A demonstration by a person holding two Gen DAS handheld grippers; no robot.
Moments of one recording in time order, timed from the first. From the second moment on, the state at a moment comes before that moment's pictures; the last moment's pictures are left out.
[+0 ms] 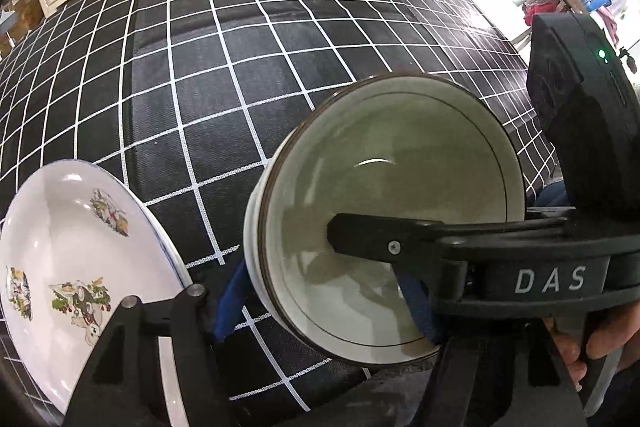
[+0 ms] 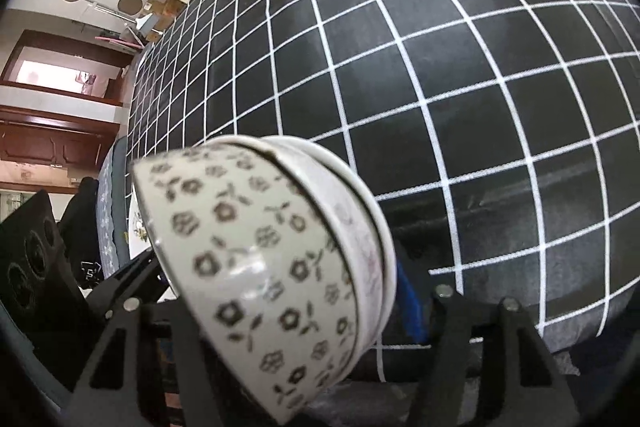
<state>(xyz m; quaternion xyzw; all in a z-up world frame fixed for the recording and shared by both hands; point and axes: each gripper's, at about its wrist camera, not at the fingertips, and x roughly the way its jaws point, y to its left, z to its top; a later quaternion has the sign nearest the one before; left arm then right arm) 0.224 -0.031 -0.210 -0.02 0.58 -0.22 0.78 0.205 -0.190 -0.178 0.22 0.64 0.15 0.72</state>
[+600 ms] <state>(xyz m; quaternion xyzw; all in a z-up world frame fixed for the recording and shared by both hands) 0.207 -0.015 -0.142 -0.02 0.54 -0.21 0.81 0.217 -0.153 -0.112 0.19 0.62 0.17 0.74</state>
